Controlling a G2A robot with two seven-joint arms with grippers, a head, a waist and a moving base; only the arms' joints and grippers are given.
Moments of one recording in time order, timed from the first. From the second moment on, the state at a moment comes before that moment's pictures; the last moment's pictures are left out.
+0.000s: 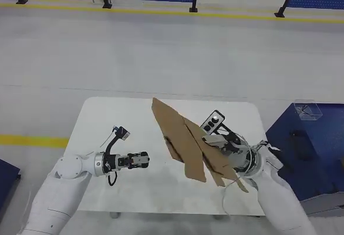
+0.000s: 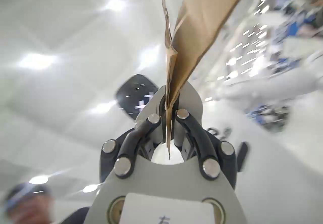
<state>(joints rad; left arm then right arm) 0.95 -1.17 -1.19 -1.20 -0.41 -0.50 -1.31 -1.14 -1.14 1.20 -1.82 1.53 0.42 1.05</state>
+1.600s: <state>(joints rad) 0.95 -1.17 -1.19 -1.20 -0.41 -0.50 -1.31 -1.28 -1.15 1.60 -1.84 0.54 -0.49 1.01</state>
